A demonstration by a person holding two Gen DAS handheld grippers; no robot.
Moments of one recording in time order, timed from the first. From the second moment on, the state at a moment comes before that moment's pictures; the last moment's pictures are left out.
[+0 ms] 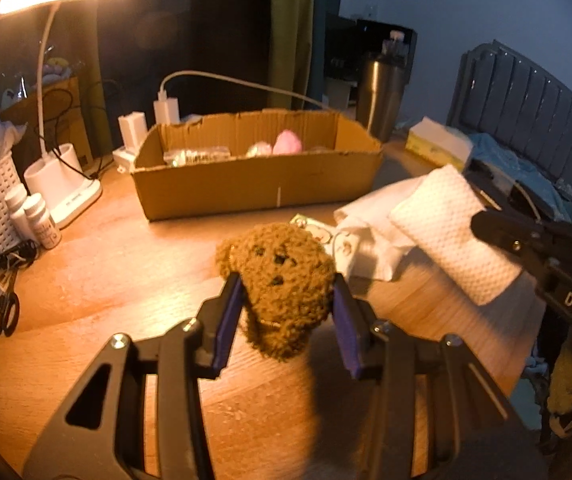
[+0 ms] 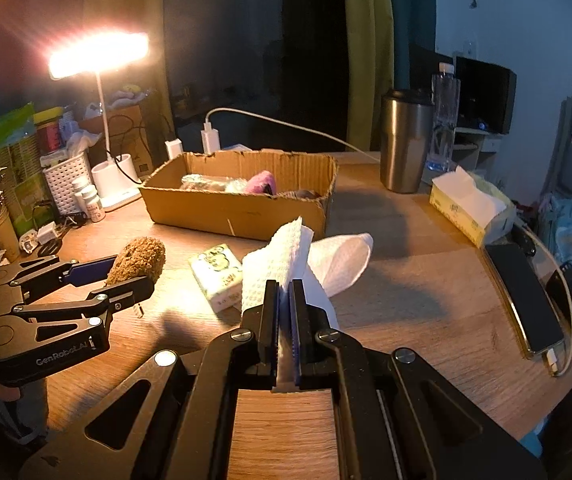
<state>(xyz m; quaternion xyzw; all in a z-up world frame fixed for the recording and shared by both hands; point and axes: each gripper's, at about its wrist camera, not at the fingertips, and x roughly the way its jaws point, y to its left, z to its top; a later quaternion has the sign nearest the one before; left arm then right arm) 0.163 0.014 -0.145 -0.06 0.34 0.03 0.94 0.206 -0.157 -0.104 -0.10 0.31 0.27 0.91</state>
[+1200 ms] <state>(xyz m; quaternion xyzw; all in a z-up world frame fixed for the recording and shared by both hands) 0.141 0.047 -0.031 -0.05 0.20 0.04 0.98 0.207 -0.122 -0.008 -0.12 0.20 0.28 0.93</state>
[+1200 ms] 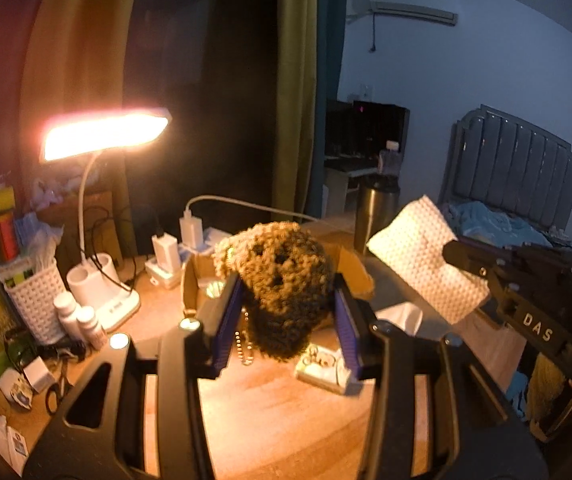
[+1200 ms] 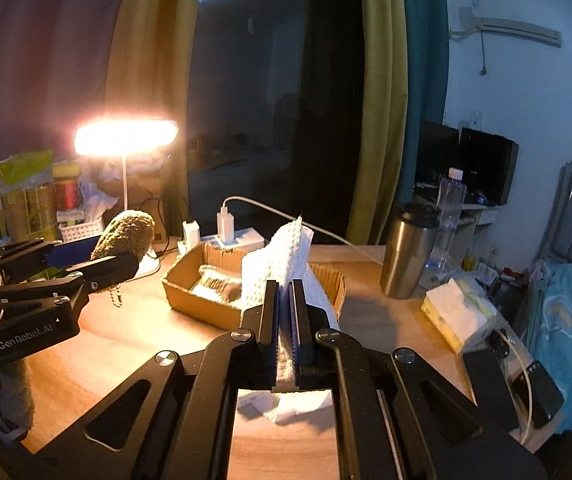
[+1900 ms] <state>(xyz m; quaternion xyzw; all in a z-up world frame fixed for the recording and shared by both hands) 0.183 0.077 -0.012 -0.06 0.17 0.06 0.98 0.253 -0.103 0.011 -0.12 0.17 0.29 0.93</state>
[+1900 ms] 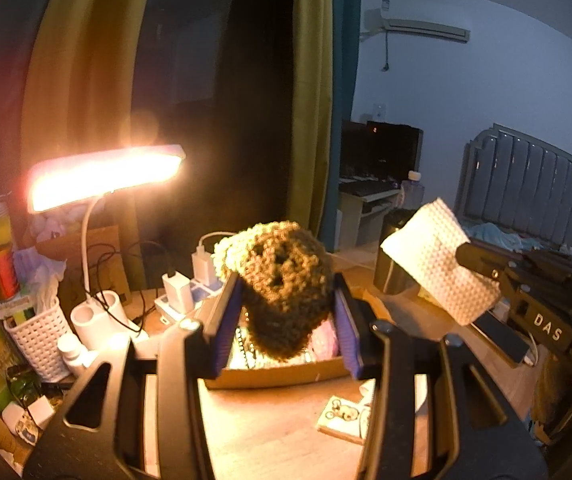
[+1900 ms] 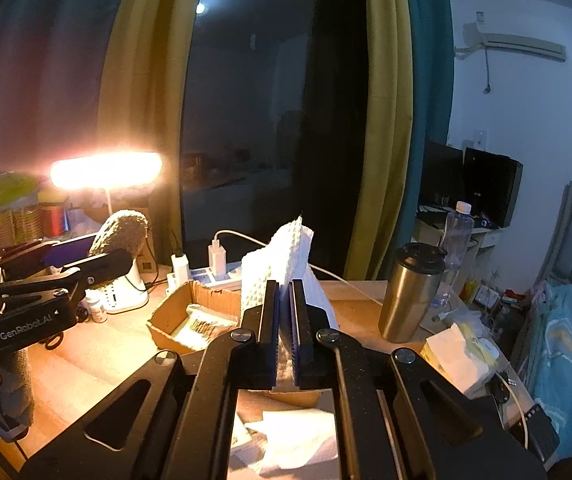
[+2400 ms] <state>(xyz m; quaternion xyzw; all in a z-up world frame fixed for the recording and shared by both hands) 0.234 0.096 -0.031 -0.07 0.17 0.05 0.98 0.304 -0.084 -0.011 -0.12 0.19 0.29 0.93</state>
